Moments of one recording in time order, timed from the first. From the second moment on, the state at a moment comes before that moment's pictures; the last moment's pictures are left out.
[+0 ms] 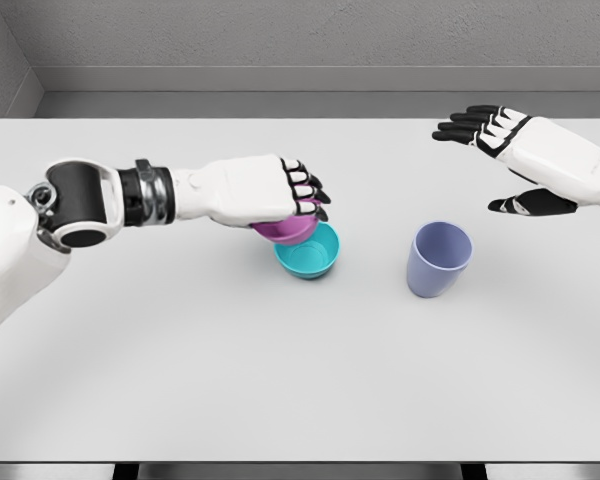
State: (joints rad) left arm -0.76 0.54 -0.74 -1.62 -0.73 -0.61 -0.47; right arm -0.41 -1.04 0.46 -1.72 0.21 -0.53 0.11
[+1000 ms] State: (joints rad) left arm -0.77 0.48 -0.80 -1.56 -0.75 -0.61 -0.48; right arm -0.41 -1.04 0.47 -1.72 0.21 -0.53 0.11
